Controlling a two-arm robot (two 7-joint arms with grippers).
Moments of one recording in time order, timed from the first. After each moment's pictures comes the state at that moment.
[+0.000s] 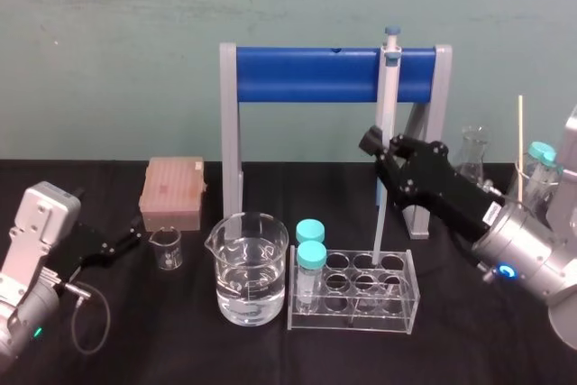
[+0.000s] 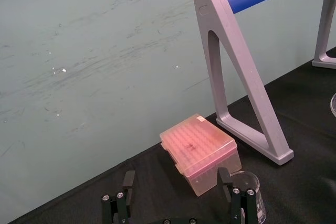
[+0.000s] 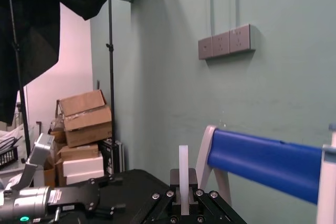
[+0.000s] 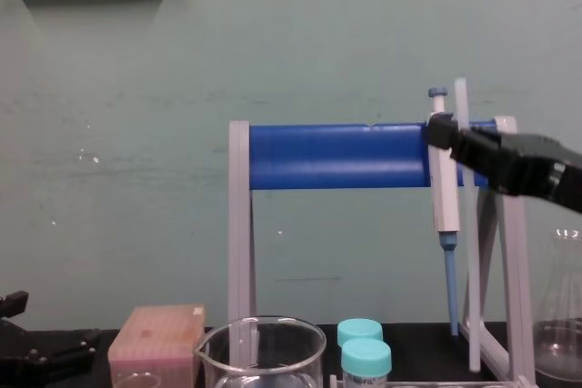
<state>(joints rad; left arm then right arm) -0.20 0.60 0.45 -1.41 -0.25 -0.12 0.03 0.32 0.44 -0.34 -1.42 0.67 -0.23 0.71</state>
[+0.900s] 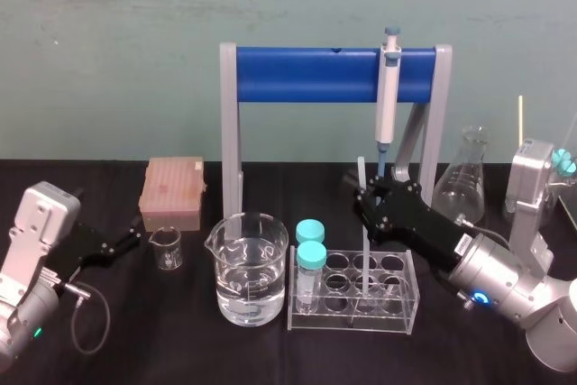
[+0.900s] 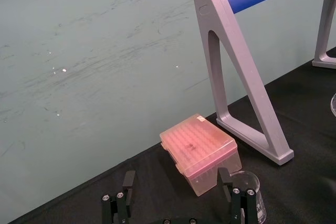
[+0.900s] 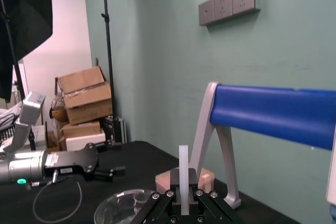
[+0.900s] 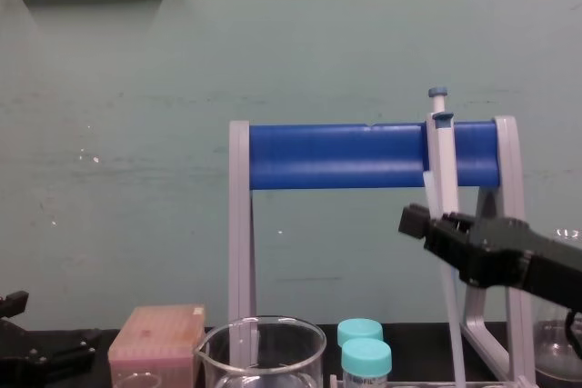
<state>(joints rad) -0.20 0.60 0.45 -1.41 -0.25 -0.12 0.03 0.35 0.40 -0.40 -1.28 0.62 -0.26 0.72</state>
